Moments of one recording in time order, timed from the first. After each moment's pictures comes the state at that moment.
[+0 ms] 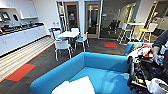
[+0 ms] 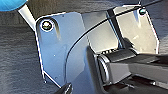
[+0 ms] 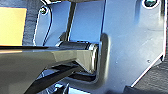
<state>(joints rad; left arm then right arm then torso) 1.40 3.03 -2.71 0.36 0.05 -0.13 -1.55 3.06 -2.68 -0.15 0.08 0.08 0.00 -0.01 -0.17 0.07</state>
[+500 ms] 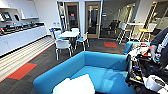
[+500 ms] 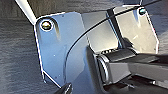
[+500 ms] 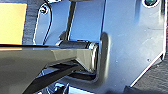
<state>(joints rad) 1.40 3.03 -2.71 0.36 0.05 -0.13 -1.55 3.06 -2.69 -0.15 0.08 0.08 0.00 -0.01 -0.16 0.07</state>
